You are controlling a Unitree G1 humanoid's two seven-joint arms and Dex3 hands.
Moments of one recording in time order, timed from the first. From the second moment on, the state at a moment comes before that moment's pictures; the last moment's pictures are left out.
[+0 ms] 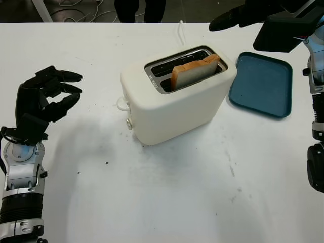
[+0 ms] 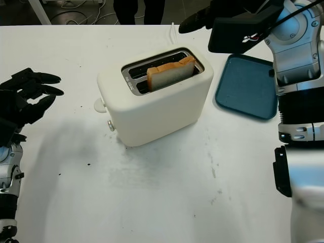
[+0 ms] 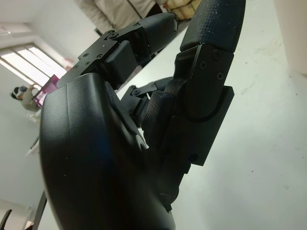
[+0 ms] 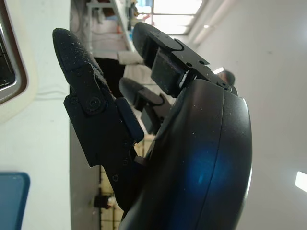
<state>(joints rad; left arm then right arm) -0.29 0.42 0.28 0.23 -0.10 -0.41 -0.17 -1.08 -0.63 0.09 0.31 -0.32 -0.32 0.48</state>
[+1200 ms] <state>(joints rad) -0.29 0.42 0.28 0.23 -0.10 -0.41 -0.17 -1.03 -0.62 0.21 0.31 -0.33 -0.28 0.67</state>
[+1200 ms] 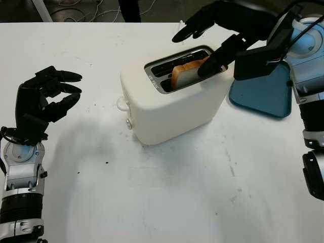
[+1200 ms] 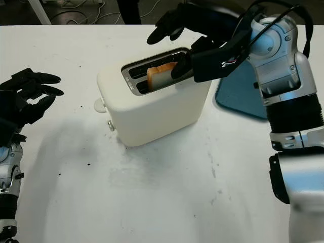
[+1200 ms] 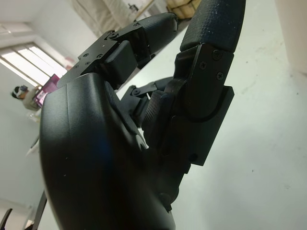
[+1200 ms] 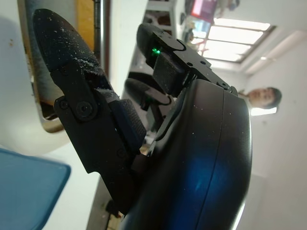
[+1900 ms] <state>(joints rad) -0.29 0.42 0.28 0.23 -0.09 -0.41 -0.16 -1.02 -0.61 0.23 0.33 -0.37 -0.30 0.63</state>
